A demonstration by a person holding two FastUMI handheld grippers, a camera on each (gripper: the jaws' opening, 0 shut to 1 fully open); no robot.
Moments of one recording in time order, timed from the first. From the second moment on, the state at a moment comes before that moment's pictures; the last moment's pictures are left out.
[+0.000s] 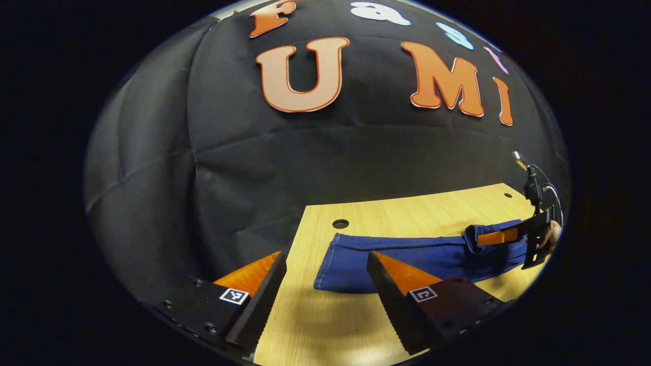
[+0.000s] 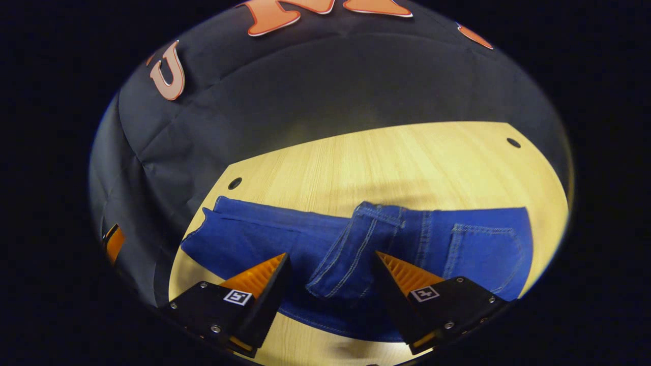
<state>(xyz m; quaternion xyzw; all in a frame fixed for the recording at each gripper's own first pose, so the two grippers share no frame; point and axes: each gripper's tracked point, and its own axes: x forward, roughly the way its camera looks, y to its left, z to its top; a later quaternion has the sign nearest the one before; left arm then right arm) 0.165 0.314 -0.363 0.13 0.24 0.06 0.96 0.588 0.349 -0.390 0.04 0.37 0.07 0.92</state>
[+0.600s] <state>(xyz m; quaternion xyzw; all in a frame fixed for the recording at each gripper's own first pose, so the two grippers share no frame) 0.156 0.344 -0.455 -0.33 0.33 0.14 0.87 0.570 0.253 -0.292 -0.01 0.33 0.07 0.94</state>
